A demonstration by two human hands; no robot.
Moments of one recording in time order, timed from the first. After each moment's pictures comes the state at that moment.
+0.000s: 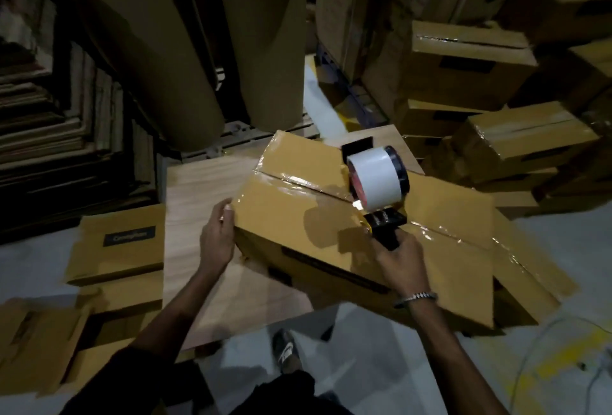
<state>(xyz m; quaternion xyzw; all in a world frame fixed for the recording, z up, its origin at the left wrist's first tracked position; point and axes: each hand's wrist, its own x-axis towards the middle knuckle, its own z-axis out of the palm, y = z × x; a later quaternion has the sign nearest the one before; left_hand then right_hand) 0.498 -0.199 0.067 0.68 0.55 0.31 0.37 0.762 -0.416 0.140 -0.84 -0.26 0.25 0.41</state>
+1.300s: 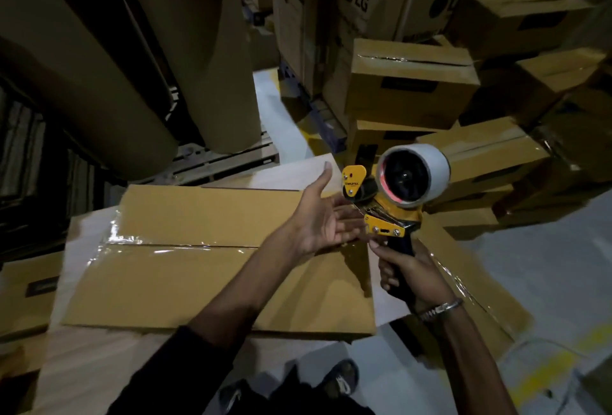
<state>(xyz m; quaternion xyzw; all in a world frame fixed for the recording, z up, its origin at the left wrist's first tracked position) 0.943 -0.256 0.187 0.26 0.33 0.00 0.91 1.046 -0.442 0.174 -0.63 -0.14 0.50 0.58</state>
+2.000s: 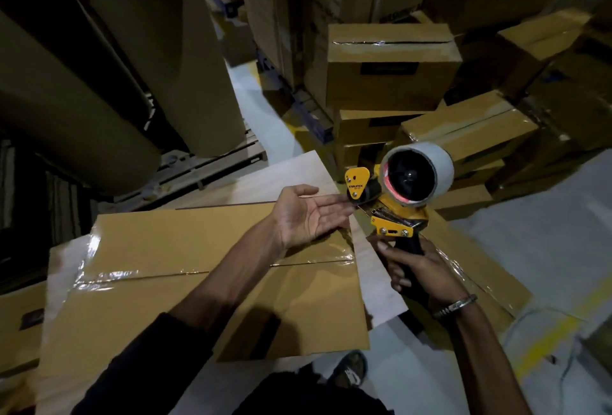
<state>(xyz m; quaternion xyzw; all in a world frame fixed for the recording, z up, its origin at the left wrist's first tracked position) 0.979 -0.211 0.160 0.15 0.31 -0.05 0.94 1.086 -0.450 0.180 -0.63 -0.14 0.50 0.58</state>
